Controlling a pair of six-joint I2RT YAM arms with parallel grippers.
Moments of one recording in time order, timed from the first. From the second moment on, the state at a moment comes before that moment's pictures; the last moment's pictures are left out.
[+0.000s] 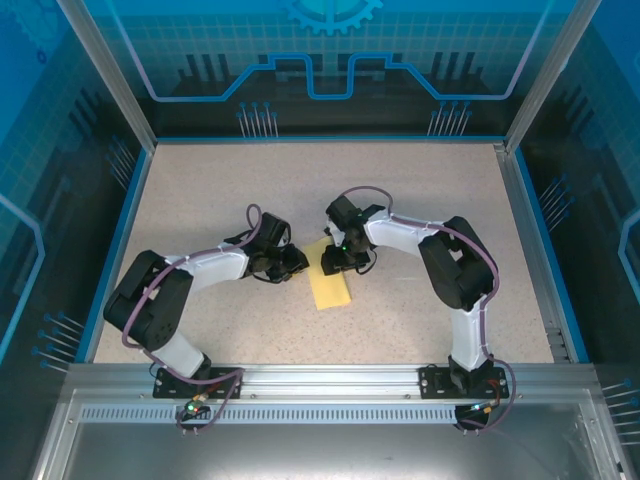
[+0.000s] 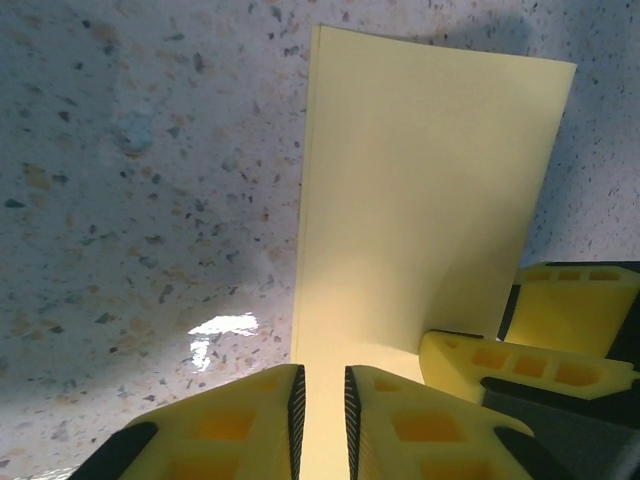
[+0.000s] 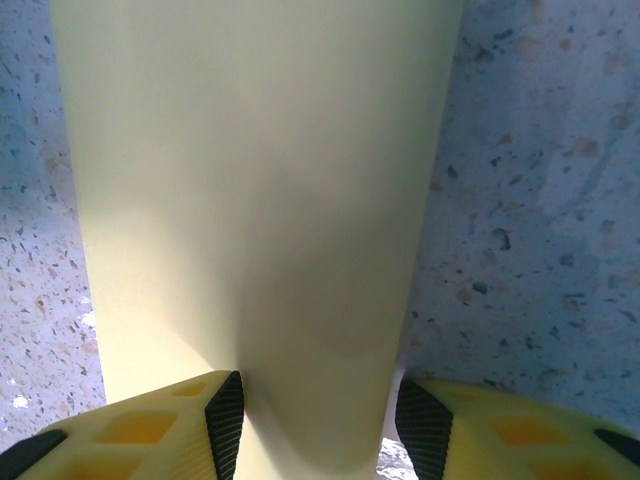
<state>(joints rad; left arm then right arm) -0.47 1.61 0.80 -0.20 0.33 -1.01 0.65 2.01 1.33 -0.71 -0.25 0.35</state>
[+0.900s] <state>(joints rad) -0.47 1.74 0.82 -0.10 0.42 -1.03 0.65 2.02 1.35 -0.72 -0.25 0.35</state>
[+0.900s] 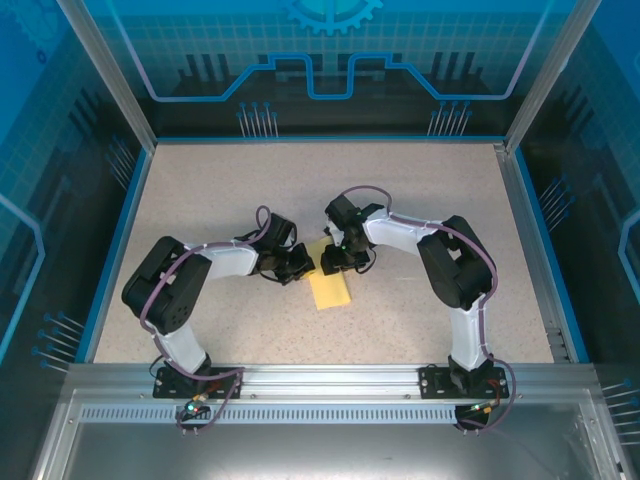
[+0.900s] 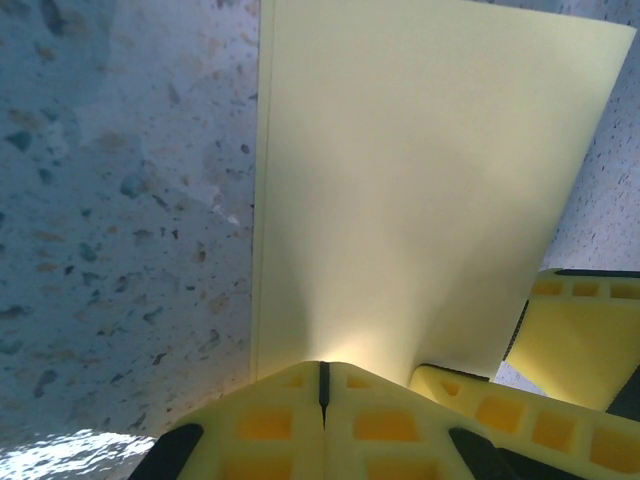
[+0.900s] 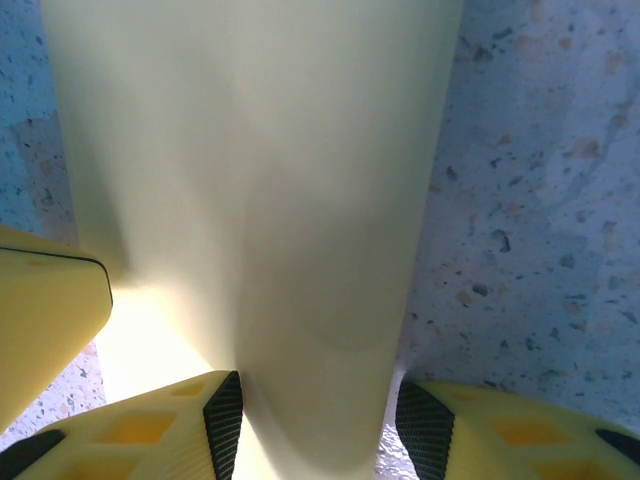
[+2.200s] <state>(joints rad) -0.47 1.75 0.83 -0.13 0.42 -1.02 0.62 1.79 1.22 -0.51 -0.44 0.41</state>
